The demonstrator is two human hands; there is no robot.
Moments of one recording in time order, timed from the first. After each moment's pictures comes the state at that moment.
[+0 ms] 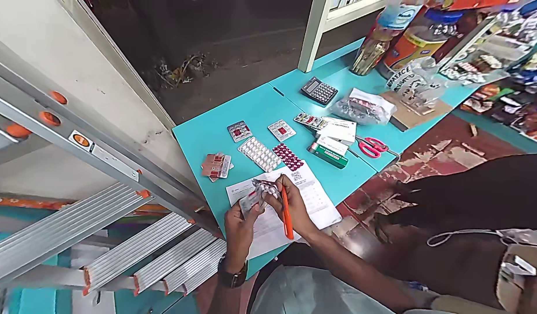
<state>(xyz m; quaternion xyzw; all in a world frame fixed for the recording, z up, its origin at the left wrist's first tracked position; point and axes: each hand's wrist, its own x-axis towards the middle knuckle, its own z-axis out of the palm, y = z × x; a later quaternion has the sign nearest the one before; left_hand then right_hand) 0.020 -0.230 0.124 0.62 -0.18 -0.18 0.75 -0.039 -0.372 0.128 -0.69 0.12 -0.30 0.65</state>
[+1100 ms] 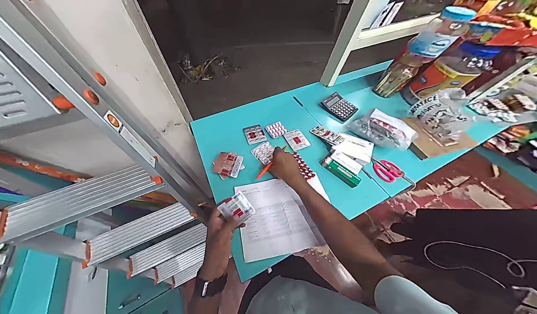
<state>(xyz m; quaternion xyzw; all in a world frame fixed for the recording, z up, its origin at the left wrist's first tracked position) 0.036 -0.178 0.103 0.54 -0.03 -0.23 0.81 0.091 -0.457 0.125 -0.93 0.31 0.02 0.21</state>
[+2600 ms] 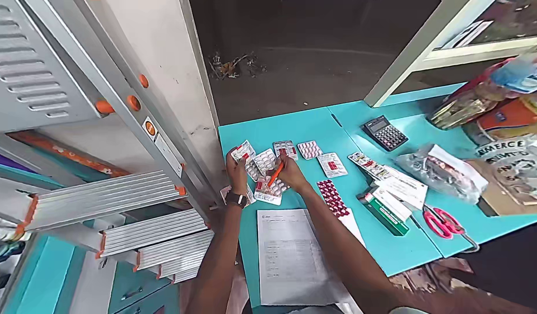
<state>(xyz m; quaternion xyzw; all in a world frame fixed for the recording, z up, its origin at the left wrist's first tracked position) 0.261 -0.286 0.065 0.60 -0.03 0.01 0.80 0.186 -0.451 0.100 -0.85 0.15 -0.02 0.49</state>
